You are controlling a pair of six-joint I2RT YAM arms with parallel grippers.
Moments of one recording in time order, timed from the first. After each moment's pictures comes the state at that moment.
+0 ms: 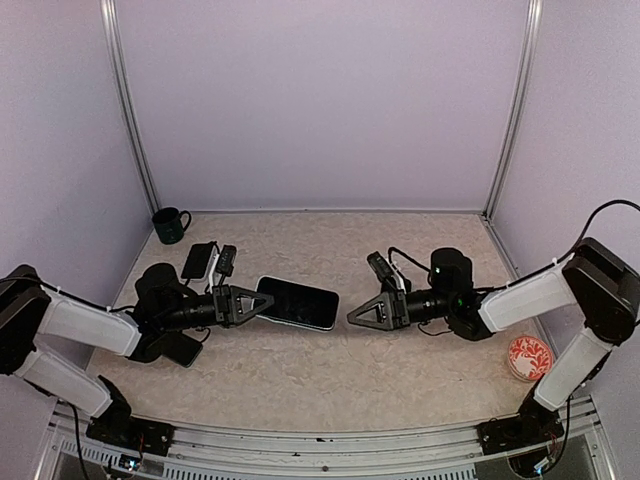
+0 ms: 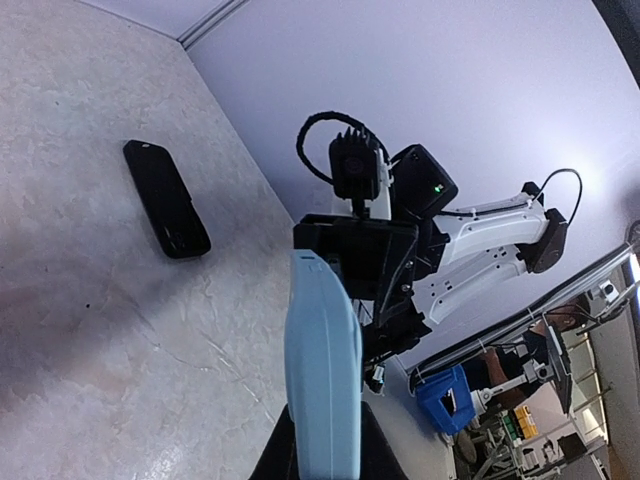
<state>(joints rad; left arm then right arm) -0.64 1.38 0.35 1.01 0.65 -0.94 0.70 1.60 0.60 0.78 -0.93 0.77</state>
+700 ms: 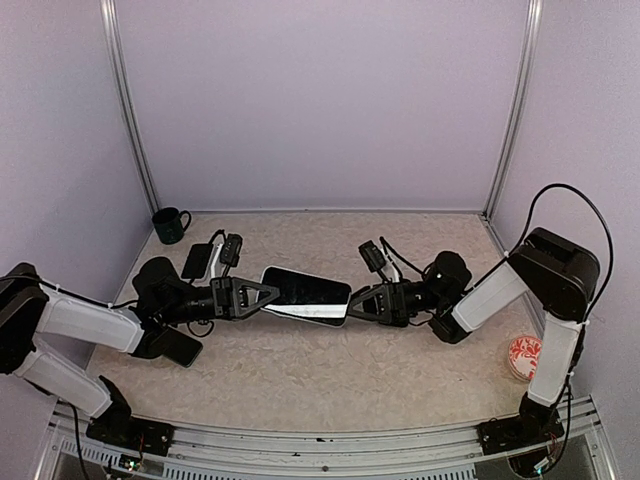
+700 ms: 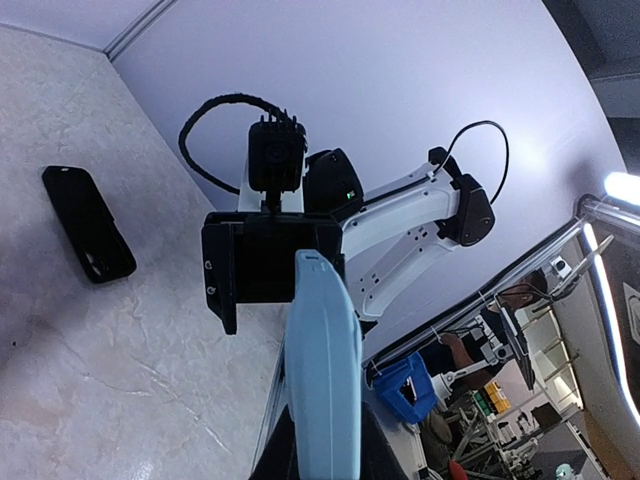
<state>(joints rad) -0.68 1.38 0.40 1.10 0.71 -1.00 0.69 1.89 0.68 1.46 -1.11 1.05</state>
